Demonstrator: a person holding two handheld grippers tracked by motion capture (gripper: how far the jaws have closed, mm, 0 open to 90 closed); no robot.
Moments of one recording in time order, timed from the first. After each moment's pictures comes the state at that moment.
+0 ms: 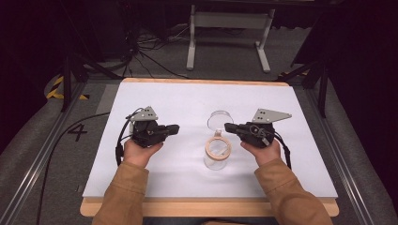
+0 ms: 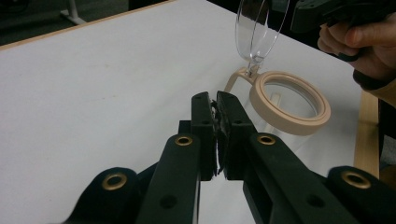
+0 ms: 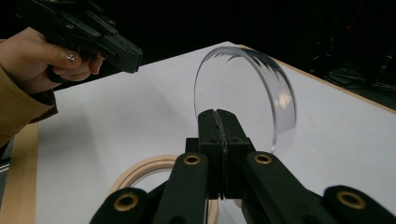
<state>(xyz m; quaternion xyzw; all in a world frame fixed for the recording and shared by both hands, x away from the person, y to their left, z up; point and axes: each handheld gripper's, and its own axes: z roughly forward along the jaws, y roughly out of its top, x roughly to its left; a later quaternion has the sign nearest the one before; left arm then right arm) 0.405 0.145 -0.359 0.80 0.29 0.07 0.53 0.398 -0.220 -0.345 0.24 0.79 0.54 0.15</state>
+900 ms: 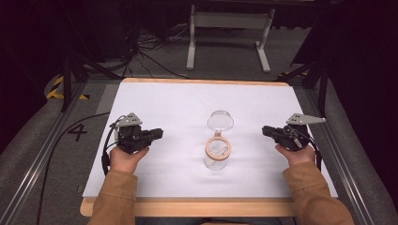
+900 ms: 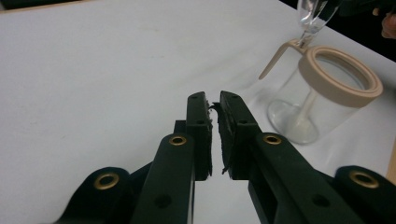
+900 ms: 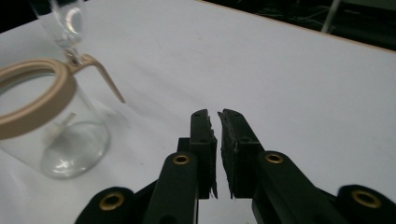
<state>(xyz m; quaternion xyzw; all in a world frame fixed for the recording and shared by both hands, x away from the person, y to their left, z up) 0.398 0.184 -0.383 0.78 0.37 0.08 0.50 0.400 -0.330 -0.372 0.38 0.79 0.45 0.19</state>
